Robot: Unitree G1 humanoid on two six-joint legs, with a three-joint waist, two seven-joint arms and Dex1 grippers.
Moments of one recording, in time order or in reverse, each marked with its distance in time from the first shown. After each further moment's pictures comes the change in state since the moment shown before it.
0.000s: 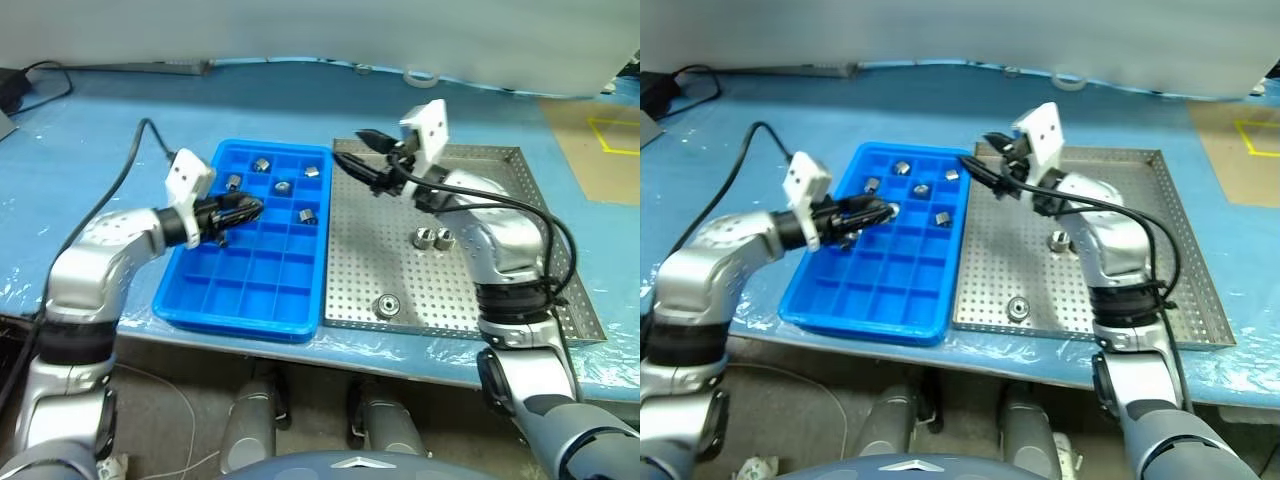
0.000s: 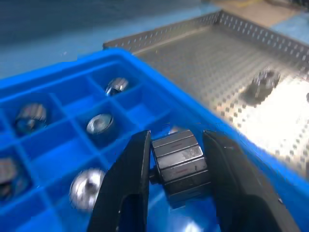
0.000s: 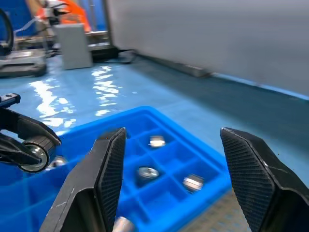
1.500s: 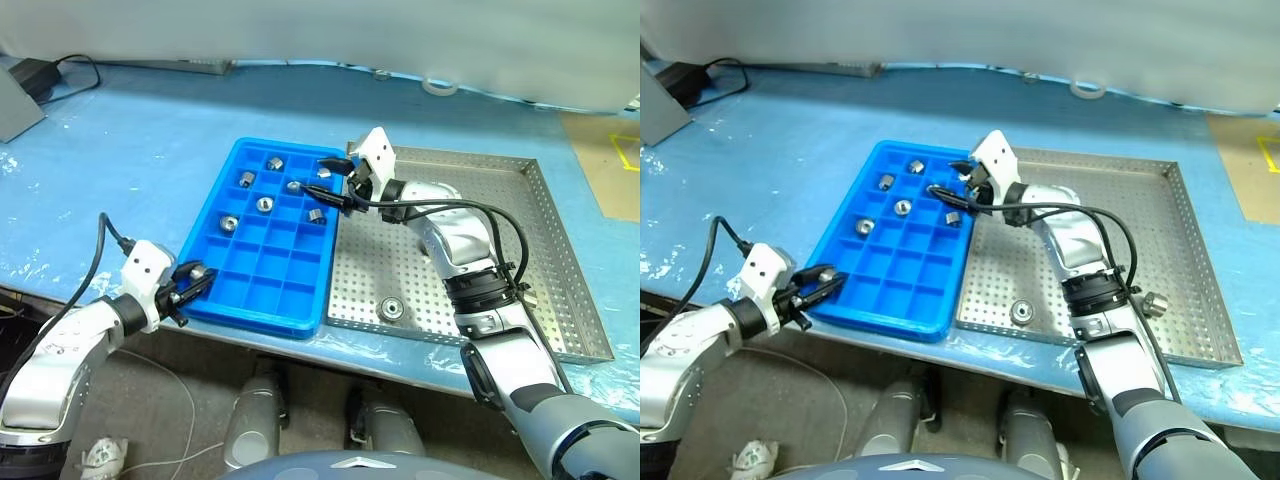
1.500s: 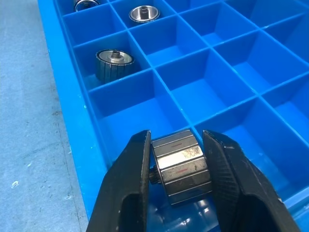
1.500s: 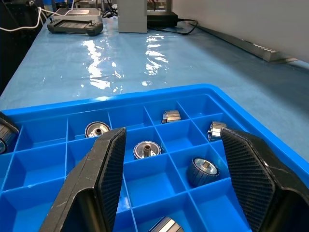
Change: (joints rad) left arm 0.512 0.025 0.095 -0.137 0.099 -0.253 0.128; right arm -0.044 0.036 0.126 0.194 -0.139 -0.145 0.122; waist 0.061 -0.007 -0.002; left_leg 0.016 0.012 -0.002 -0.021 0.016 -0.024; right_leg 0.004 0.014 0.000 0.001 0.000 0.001
